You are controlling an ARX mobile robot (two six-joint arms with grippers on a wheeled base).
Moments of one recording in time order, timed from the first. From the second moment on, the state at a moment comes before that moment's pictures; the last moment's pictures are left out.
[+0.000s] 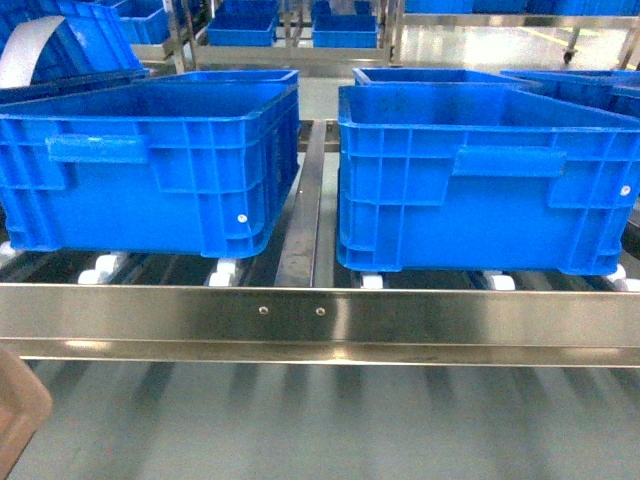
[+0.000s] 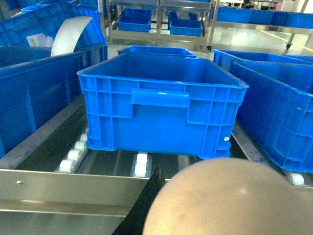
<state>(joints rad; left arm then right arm) 0.00 0.71 0.11 0.57 0.00 -0.02 0.00 0.69 0.14 0.54 0.01 -0.01</state>
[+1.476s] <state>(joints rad) 0.00 0.01 0.01 0.00 0.00 -0.02 0.00 0.00 0.01 0.01 0.00 0.00</state>
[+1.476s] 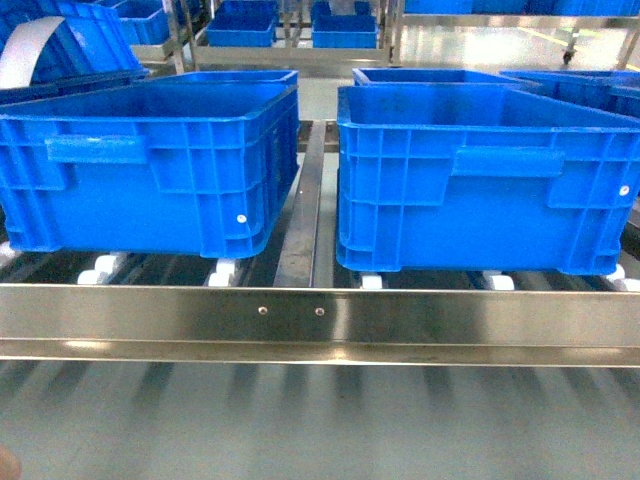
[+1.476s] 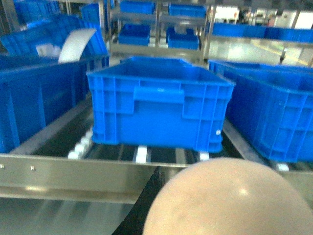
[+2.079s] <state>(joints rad) 0.00 0.01 0.02 -0.01 0.00 -0.02 0.00 0.00 0.01 0.00 0.00 0.00</state>
